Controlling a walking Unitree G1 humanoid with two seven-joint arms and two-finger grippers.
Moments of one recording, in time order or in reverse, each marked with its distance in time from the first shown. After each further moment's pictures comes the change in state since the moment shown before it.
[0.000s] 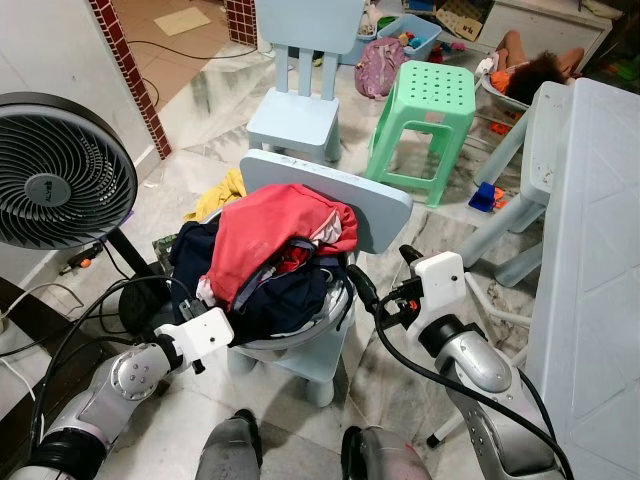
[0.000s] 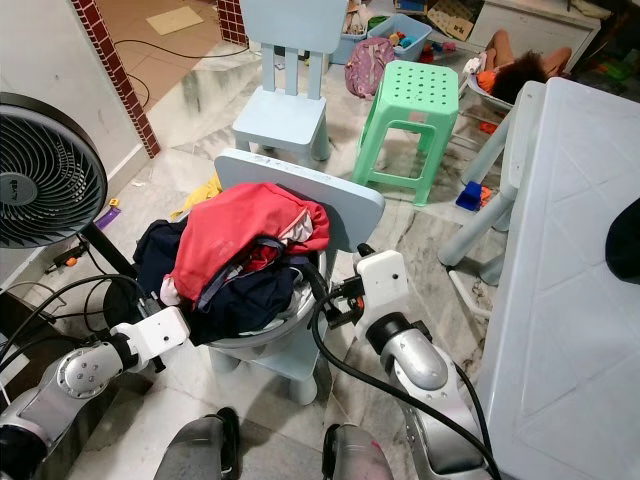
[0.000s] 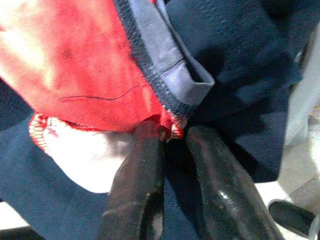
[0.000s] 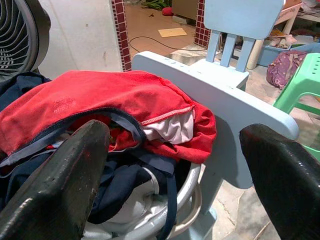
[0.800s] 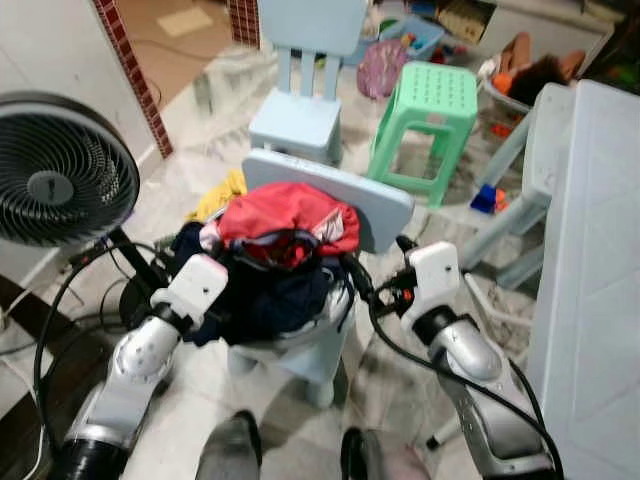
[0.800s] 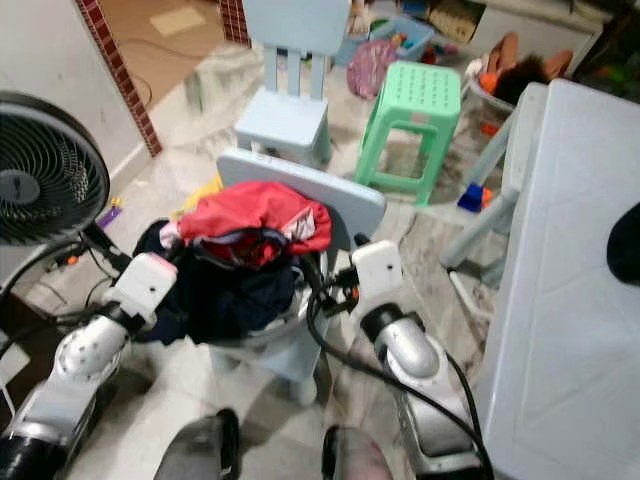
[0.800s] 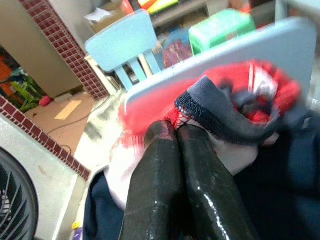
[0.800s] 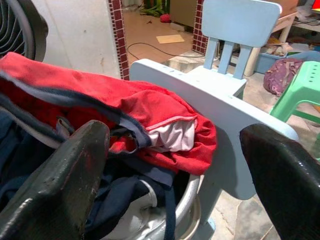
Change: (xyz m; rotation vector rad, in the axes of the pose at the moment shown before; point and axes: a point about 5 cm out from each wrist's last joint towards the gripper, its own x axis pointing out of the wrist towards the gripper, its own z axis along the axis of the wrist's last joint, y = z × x) left arm -0.011 0.026 0.073 -0.270 -0.298 0.407; right arm 0.011 -0.001 -0.001 -0.003 -0.021 -0.015
